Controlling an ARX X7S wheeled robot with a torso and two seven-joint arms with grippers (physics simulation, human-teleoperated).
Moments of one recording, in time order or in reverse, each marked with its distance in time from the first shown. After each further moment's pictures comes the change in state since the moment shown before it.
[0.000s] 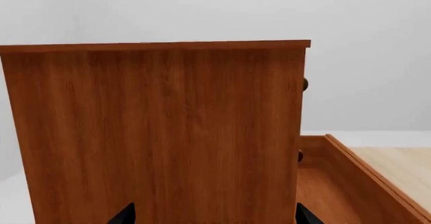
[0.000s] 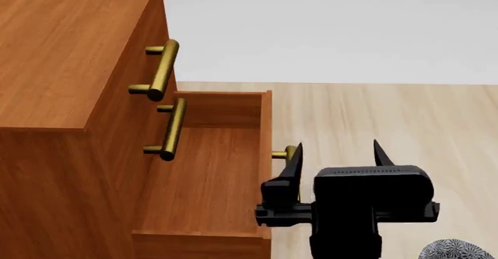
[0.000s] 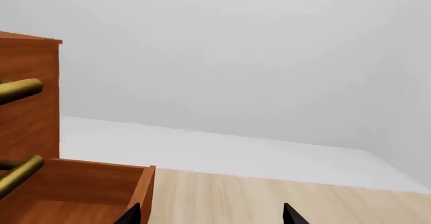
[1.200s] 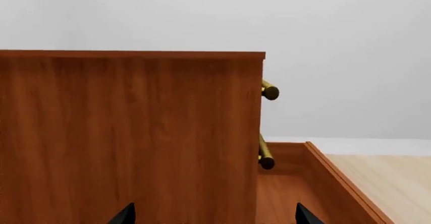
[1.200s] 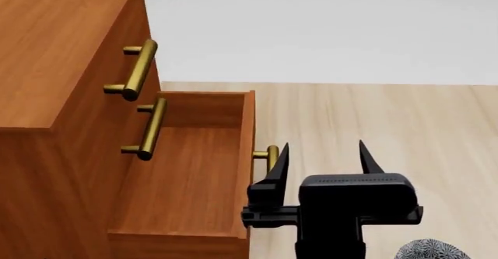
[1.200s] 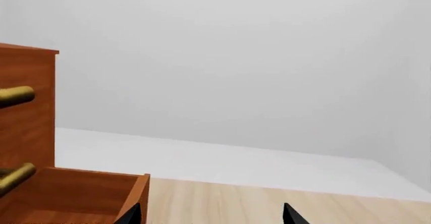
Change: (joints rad) left arm 0.011 0.027 -0.018 0.011 -0.003 0.019 0.039; right arm -0.025 -0.052 -0.018 0.063 -0.062 -0.126 -0.018
